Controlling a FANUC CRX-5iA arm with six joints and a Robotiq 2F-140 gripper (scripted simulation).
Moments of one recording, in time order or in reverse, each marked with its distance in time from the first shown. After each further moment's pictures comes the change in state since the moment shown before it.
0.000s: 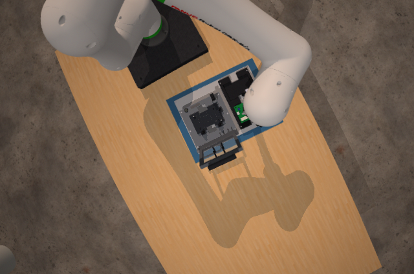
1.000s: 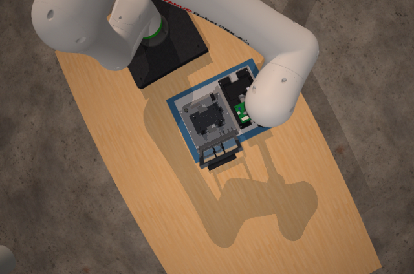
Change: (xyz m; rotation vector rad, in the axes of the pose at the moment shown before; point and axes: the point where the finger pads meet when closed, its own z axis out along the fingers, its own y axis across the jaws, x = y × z) arm 0.000 0.000 -0.044 0.000 0.000 0.000
